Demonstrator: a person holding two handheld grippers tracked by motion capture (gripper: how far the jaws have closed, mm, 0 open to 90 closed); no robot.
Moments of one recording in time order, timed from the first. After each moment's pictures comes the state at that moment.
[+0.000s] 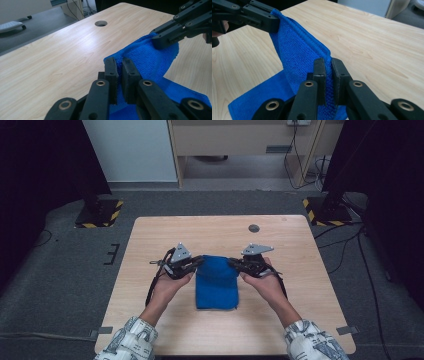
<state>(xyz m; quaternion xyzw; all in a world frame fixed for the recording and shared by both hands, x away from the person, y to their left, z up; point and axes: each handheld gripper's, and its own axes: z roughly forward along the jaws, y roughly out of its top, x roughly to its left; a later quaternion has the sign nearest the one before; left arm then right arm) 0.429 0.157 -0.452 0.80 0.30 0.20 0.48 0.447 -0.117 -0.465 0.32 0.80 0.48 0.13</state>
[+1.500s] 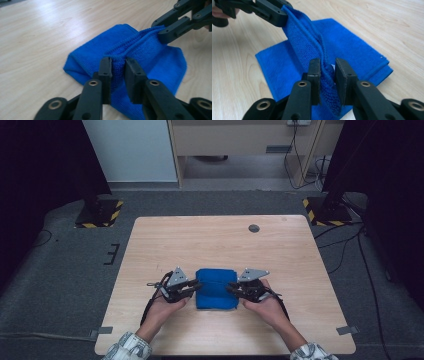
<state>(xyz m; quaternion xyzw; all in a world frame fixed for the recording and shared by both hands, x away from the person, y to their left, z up) 0.378 0.171 -0.501 0.82 0.30 0.15 0.46 0.391 -0.113 -0.505 0.28 0.84 0.45 0.11</state>
